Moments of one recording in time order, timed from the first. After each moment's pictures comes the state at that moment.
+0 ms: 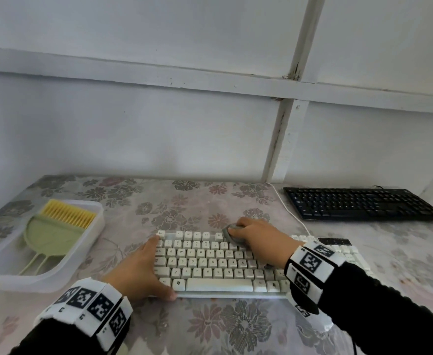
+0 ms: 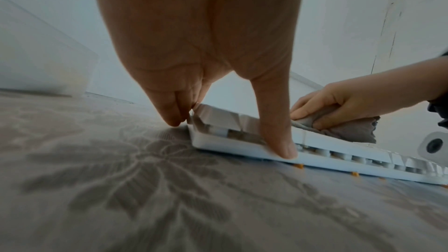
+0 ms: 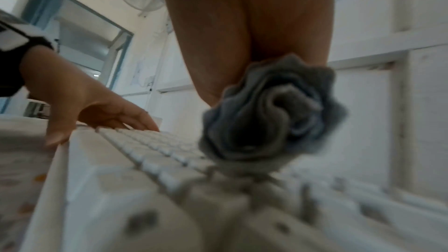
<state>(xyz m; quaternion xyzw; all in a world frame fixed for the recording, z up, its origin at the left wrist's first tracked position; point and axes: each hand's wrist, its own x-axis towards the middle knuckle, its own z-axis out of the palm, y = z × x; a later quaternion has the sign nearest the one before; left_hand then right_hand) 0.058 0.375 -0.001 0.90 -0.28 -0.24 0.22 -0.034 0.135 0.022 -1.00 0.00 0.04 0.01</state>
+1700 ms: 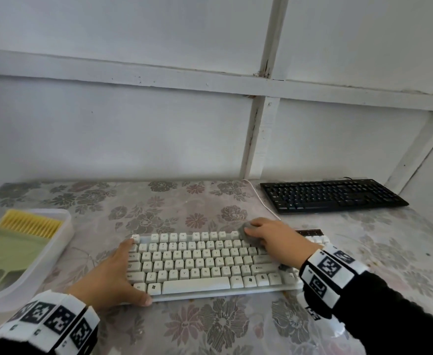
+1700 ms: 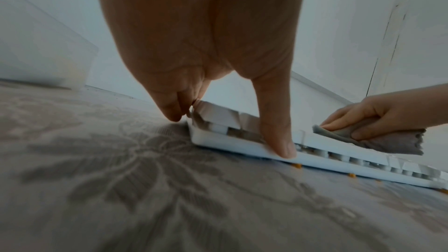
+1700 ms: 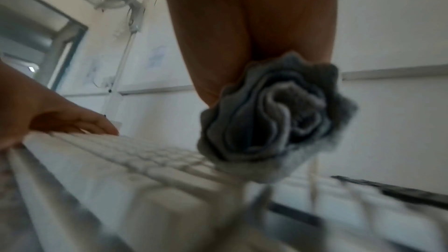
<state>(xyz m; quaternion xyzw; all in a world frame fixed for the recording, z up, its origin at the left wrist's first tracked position) 0.063 0.374 -0.006 0.90 -0.29 -0.25 0.21 -0.082 0.083 0.015 -0.99 0.09 0.02 0.05</state>
